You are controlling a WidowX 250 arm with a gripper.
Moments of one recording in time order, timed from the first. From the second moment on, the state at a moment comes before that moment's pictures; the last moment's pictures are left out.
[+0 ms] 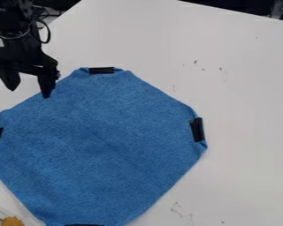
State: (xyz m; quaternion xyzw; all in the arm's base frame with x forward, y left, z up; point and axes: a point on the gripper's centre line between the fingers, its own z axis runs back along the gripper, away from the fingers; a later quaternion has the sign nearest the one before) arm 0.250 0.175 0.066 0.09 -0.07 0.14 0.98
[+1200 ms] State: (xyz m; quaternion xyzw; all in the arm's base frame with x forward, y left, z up) arm 0.388 0.170 0.034 0.06 -0.07 -0.06 0.99
